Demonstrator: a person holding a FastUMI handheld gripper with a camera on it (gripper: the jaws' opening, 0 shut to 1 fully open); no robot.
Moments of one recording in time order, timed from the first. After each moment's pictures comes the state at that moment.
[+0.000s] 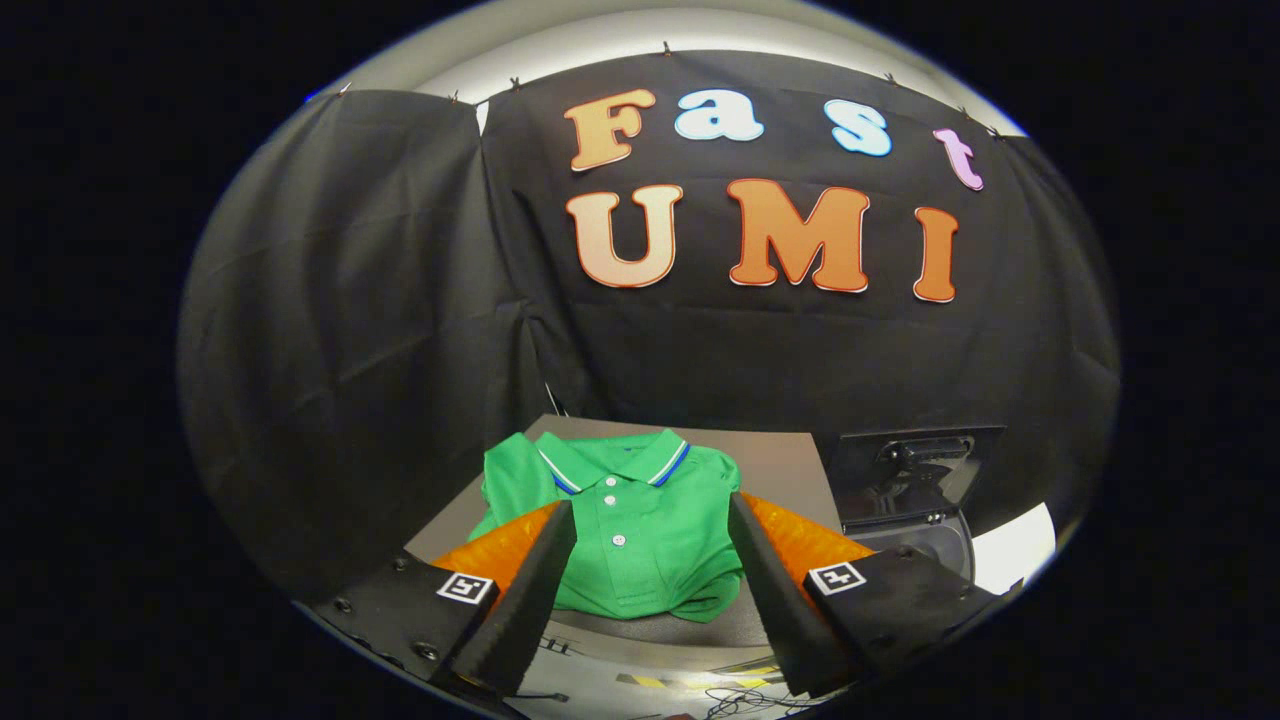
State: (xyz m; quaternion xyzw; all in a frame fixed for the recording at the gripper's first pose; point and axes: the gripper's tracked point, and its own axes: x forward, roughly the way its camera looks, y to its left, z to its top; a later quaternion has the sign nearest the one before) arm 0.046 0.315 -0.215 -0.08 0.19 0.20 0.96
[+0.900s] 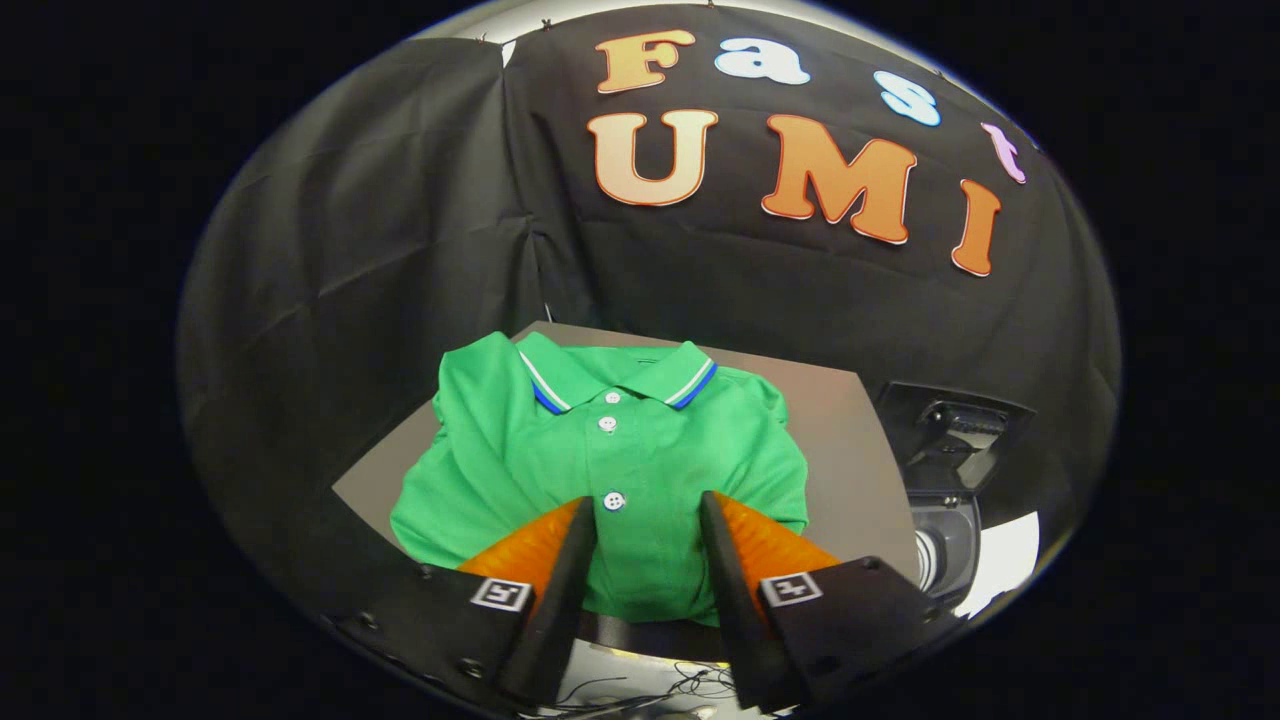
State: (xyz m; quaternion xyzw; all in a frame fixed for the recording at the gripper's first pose) arm 0.070 0.329 -0.302 -0.13 0.27 0.21 0.93
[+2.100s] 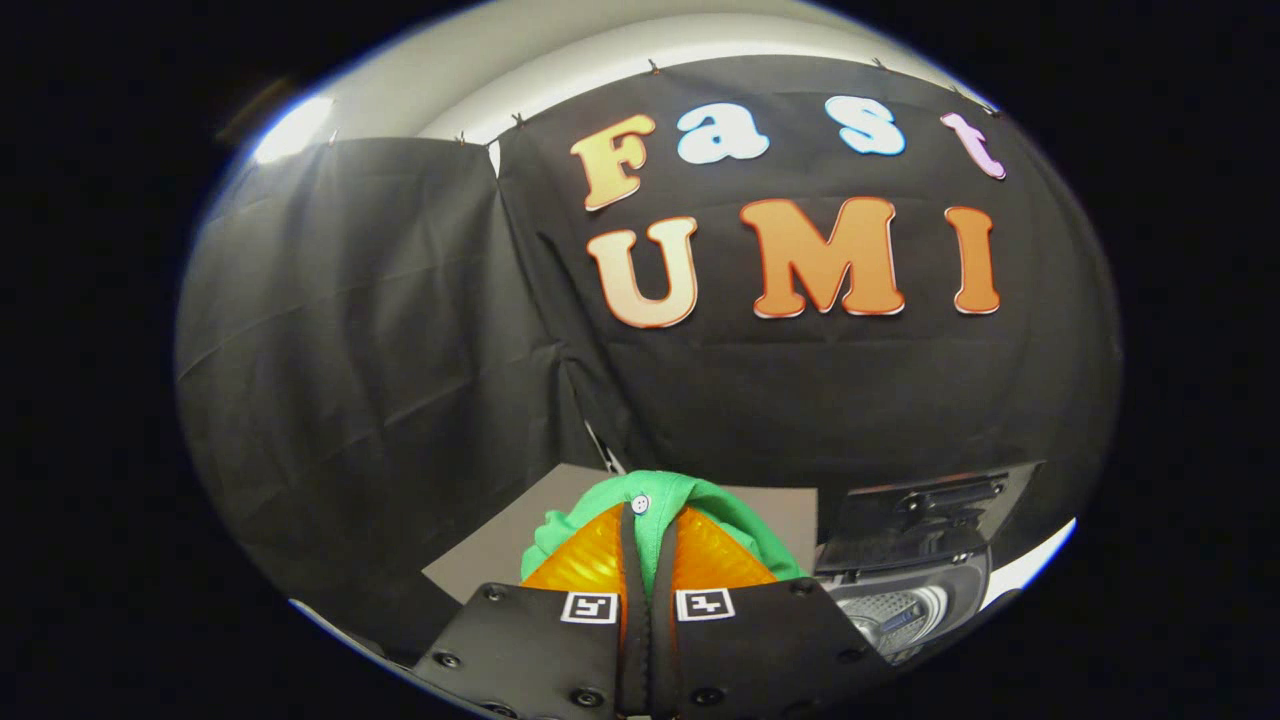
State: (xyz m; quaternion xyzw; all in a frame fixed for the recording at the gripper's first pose) arm 0.100 0.251 -0.125 -0.02 0.14 0.29 0.95
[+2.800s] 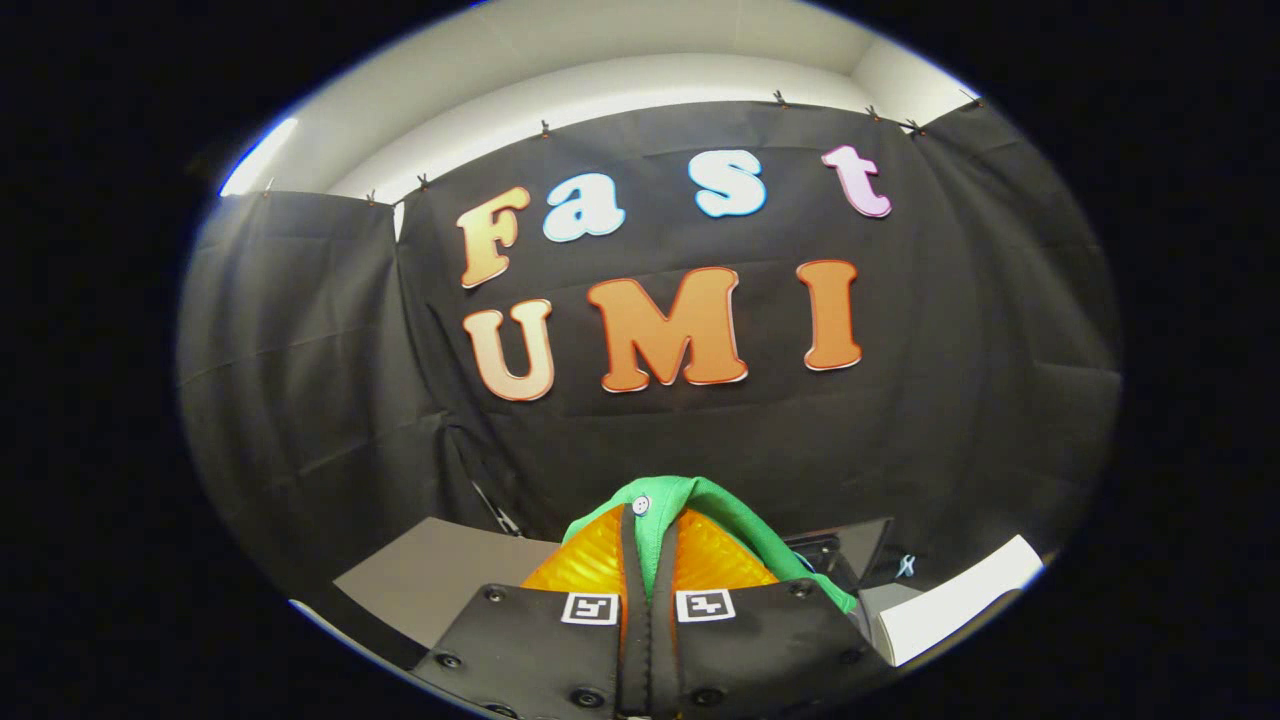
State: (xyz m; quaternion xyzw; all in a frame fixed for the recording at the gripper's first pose) arm 0.155 0.033 -0.053 0.00 0.07 0.15 0.99
